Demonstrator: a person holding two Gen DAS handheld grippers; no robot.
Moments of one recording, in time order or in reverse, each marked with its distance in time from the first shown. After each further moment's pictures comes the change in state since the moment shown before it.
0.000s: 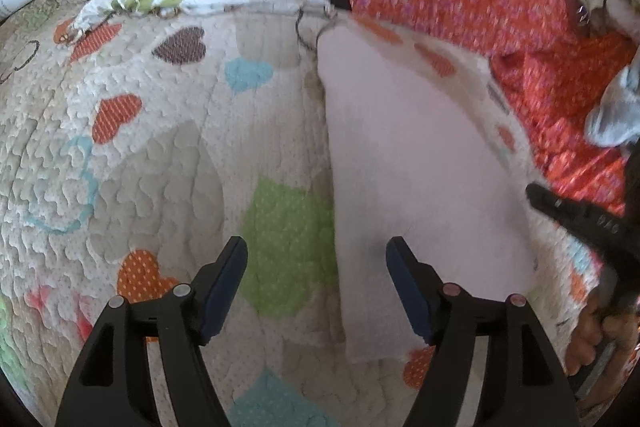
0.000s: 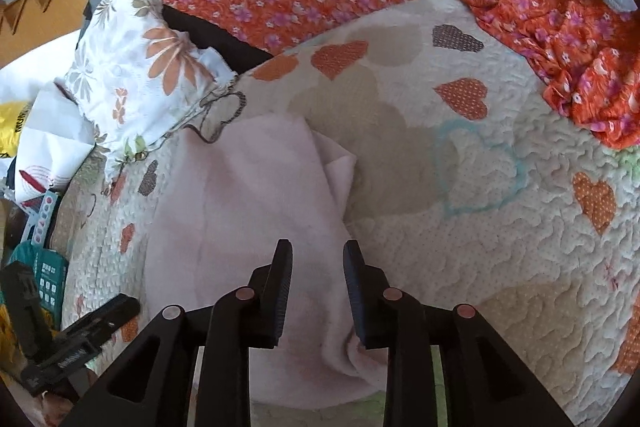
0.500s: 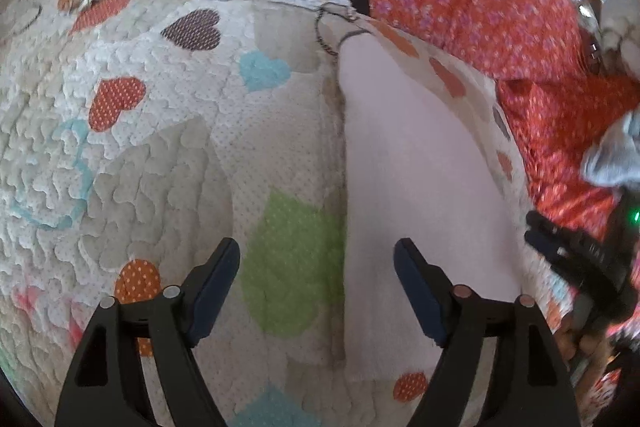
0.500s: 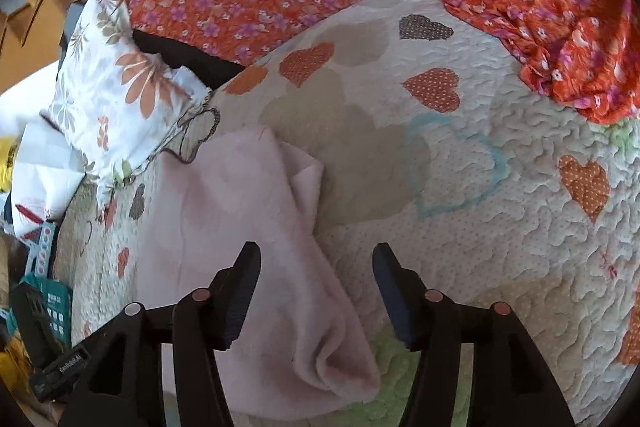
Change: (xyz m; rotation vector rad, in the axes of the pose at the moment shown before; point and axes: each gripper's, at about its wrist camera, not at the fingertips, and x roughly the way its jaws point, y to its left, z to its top) left arm 0.005 0.030 0.020 -0.145 0.016 -0.087; right arm 0.001 -0.030 0.006 0.122 -0.002 -0.013
